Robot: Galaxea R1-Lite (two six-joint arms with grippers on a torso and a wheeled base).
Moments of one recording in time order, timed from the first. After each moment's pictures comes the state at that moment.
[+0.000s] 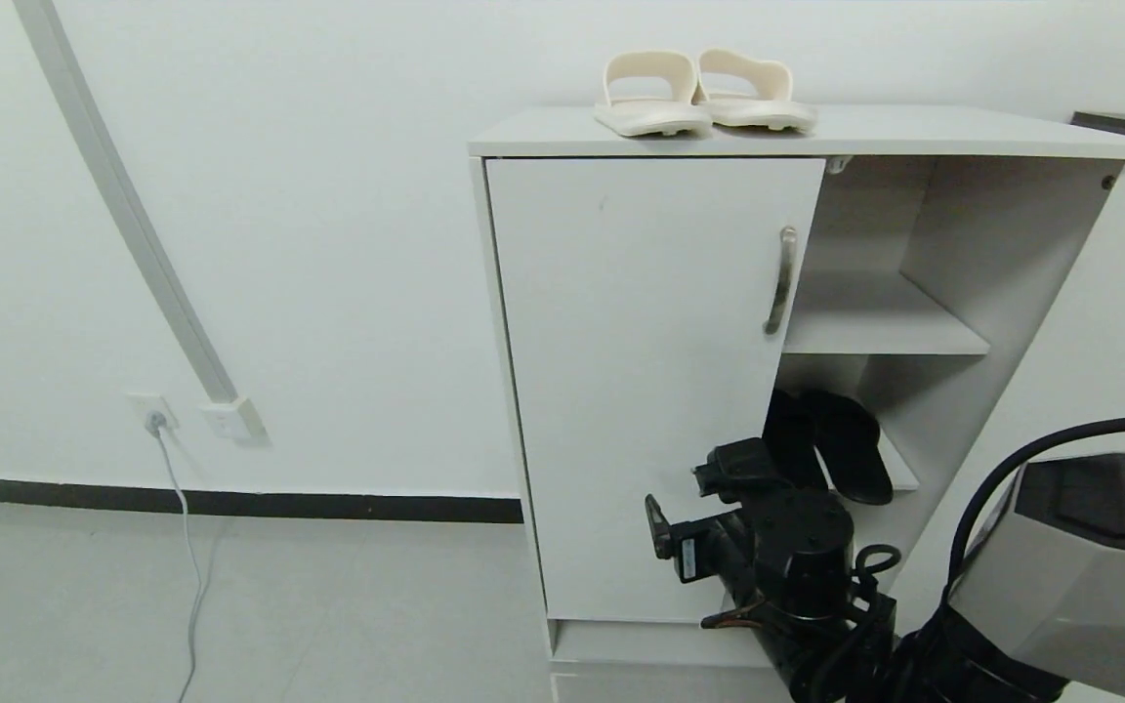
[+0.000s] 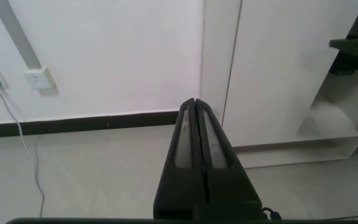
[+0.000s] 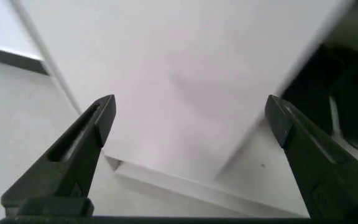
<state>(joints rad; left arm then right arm) -0.01 0.00 0.00 0.00 -0.07 0.03 0.82 2.14 -0.66 -1.33 -0.58 0.04</state>
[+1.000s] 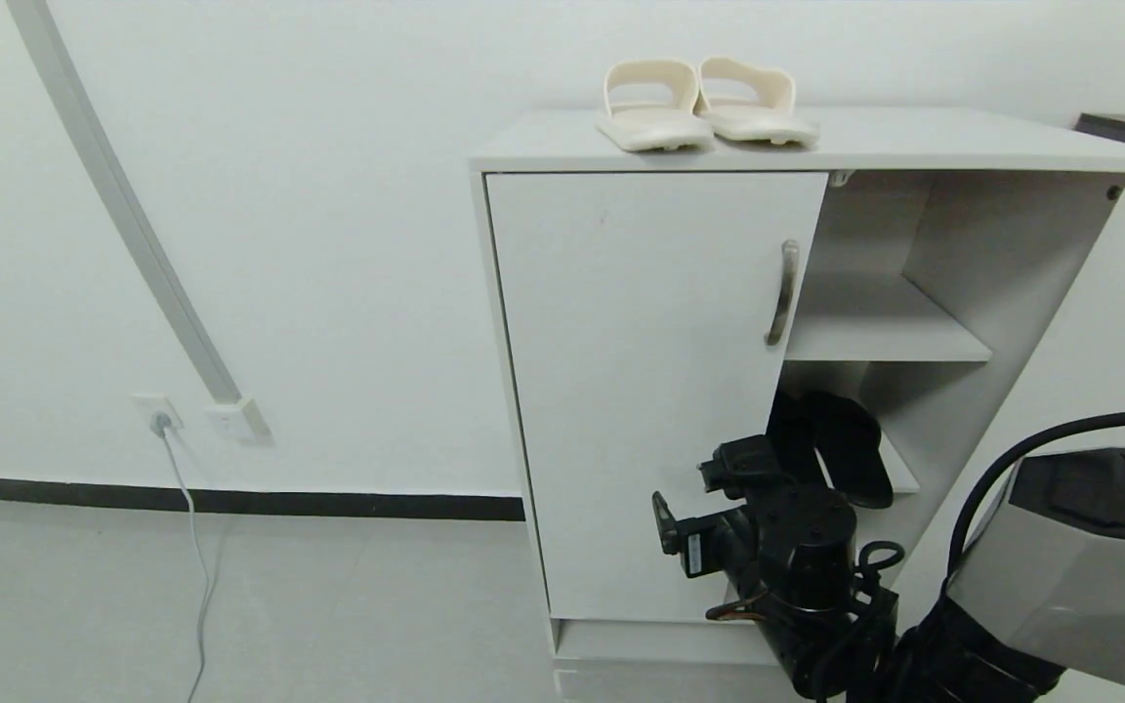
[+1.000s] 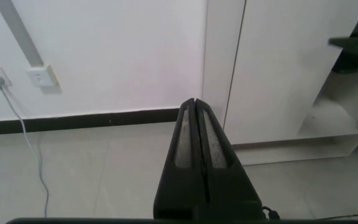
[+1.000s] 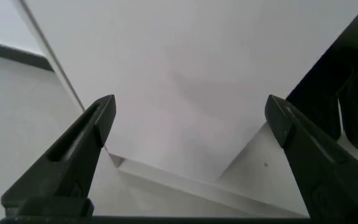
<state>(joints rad) 0.00 0.00 0.00 0.01 -0.07 0.03 0.81 2.14 -0.66 -1.34 -0.58 0.04</state>
